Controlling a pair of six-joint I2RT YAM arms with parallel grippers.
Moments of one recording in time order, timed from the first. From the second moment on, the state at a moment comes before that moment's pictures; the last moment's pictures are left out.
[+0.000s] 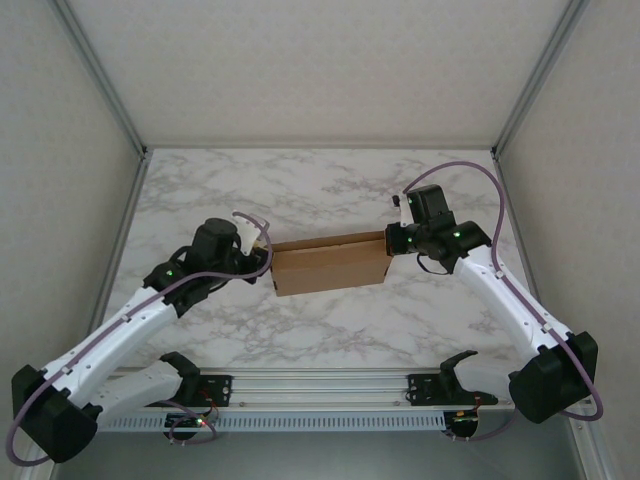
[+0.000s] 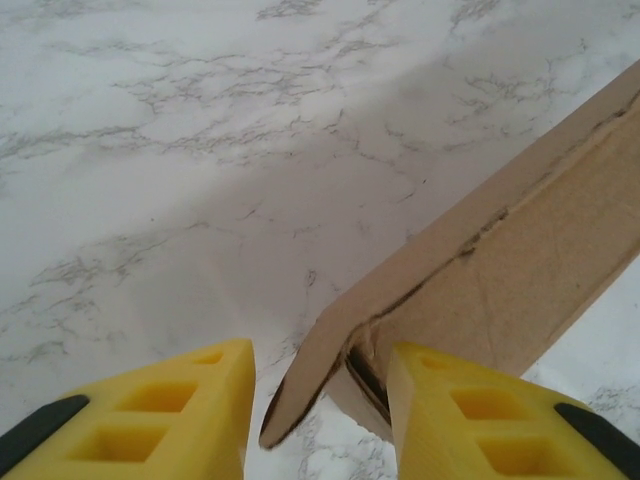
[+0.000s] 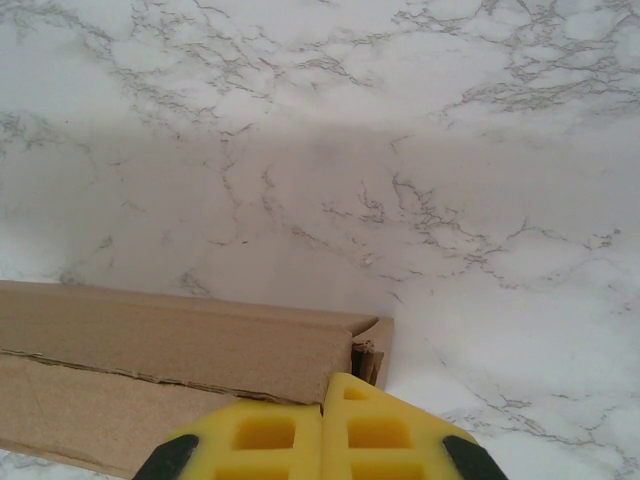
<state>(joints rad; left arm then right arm) -0.54 0.99 0.83 -0.50 0.01 -0.08 0.45 1.22 1.09 -0.75 -0.07 0.25</state>
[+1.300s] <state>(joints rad) -0.51 1.11 0.85 -0.40 -0.01 -0.50 0.50 1.20 1.07 -0.73 -0.02 0.33</state>
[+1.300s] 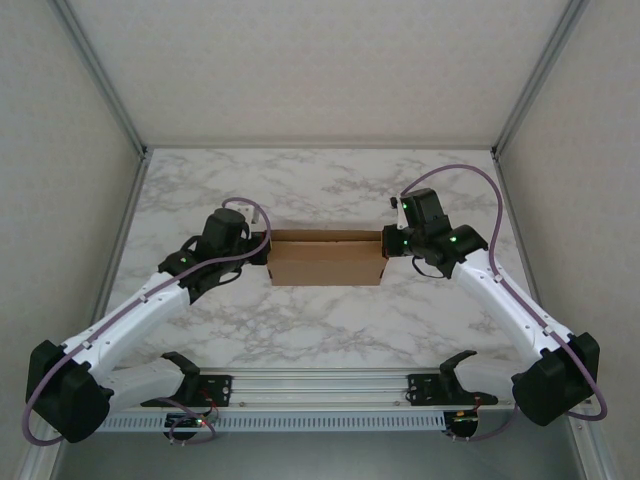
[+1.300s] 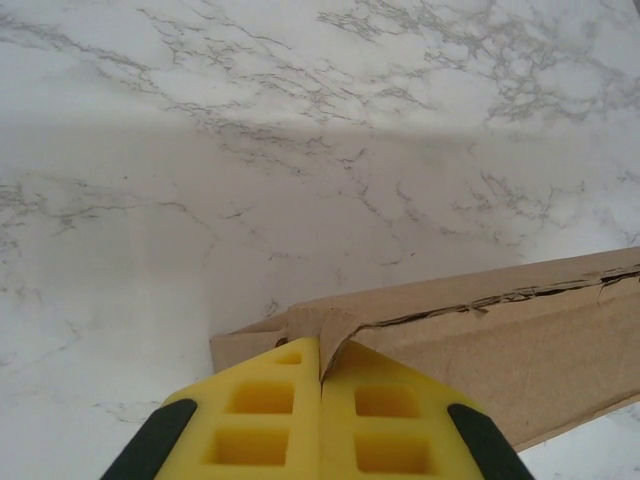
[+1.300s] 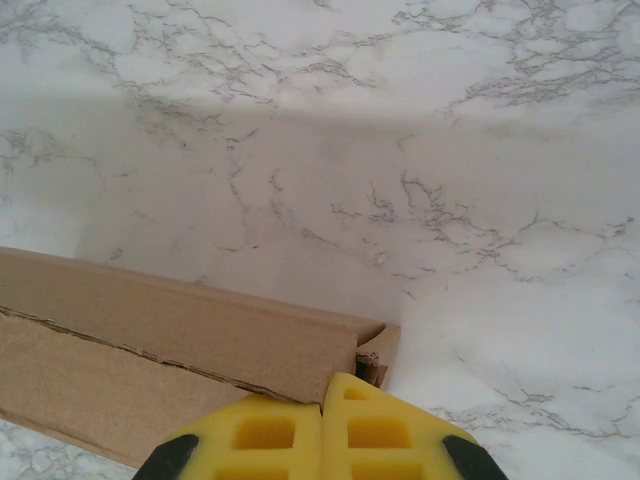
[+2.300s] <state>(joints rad) -0.63 0.95 0.63 -0.21 -0.21 -0.58 0.52 1.10 0.93 -0.59 -0.03 0.33</state>
